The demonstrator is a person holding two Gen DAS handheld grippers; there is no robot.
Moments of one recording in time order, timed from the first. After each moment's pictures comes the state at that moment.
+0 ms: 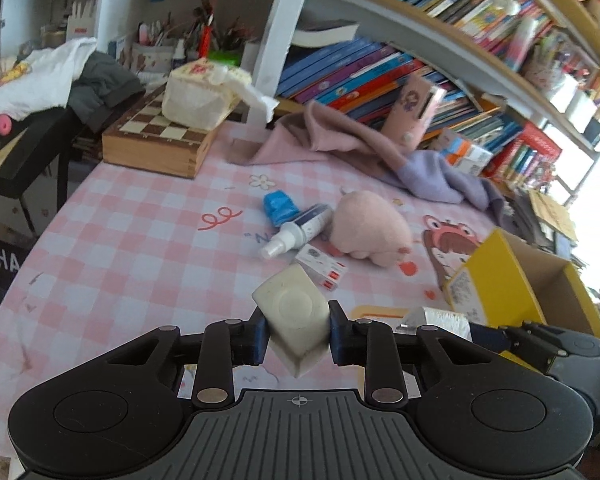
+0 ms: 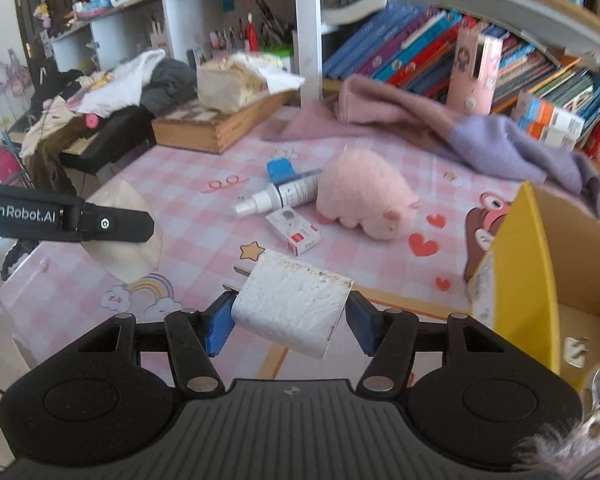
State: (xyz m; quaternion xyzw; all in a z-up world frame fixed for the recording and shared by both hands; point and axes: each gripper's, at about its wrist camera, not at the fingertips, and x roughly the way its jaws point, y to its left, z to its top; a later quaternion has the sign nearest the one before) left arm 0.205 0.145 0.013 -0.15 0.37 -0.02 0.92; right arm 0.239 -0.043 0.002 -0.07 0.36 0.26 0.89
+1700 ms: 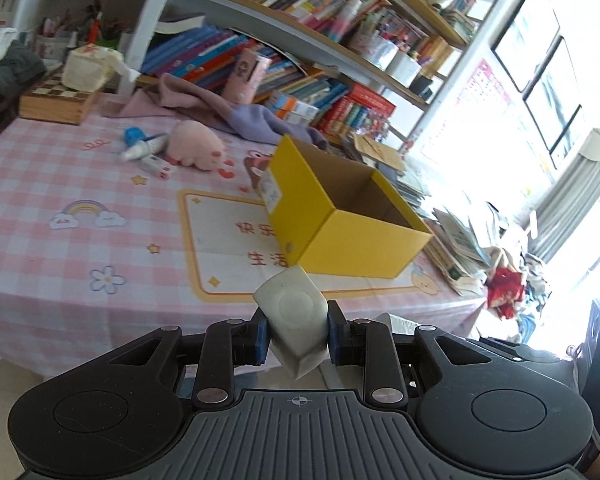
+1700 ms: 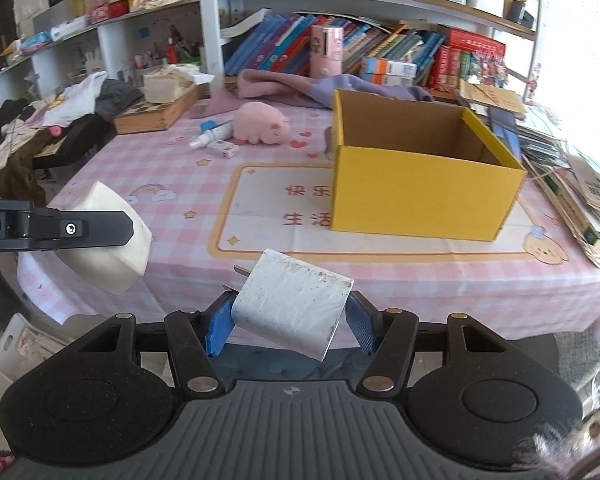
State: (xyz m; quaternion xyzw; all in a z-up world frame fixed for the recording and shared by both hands) left arm 0.009 0.072 0.030 -0.17 0.34 -0.22 0.90; right arm -0.021 -0.139 0.030 -0.02 0.36 0.09 0.93
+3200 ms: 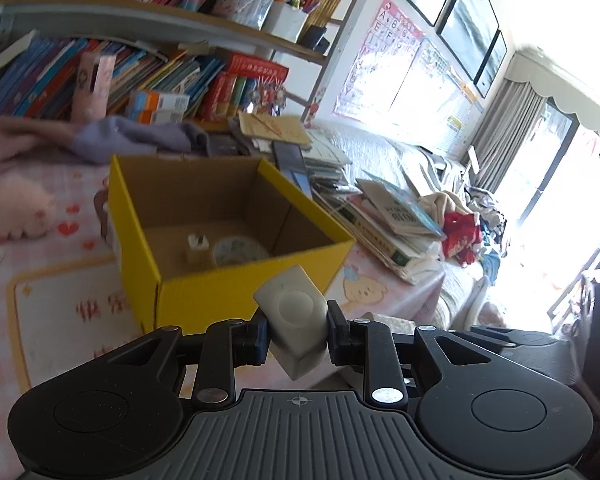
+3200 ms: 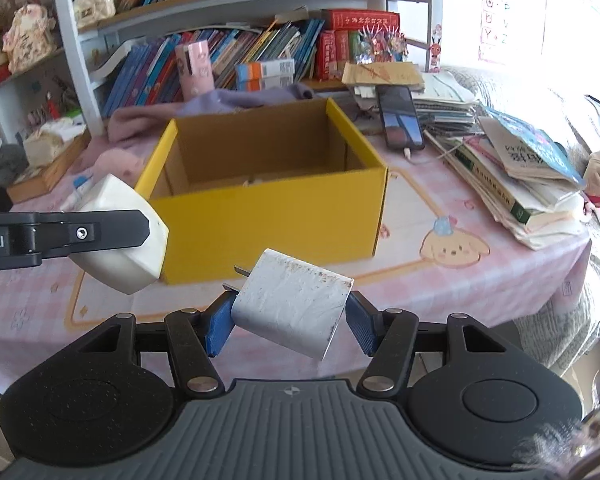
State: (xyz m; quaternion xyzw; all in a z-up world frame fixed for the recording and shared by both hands) left arm 0.126 -0.086 0.043 -0.07 0.32 -0.34 0.88; right arm 0.064 -0.284 0.032 0.05 0.35 -0.01 0.93
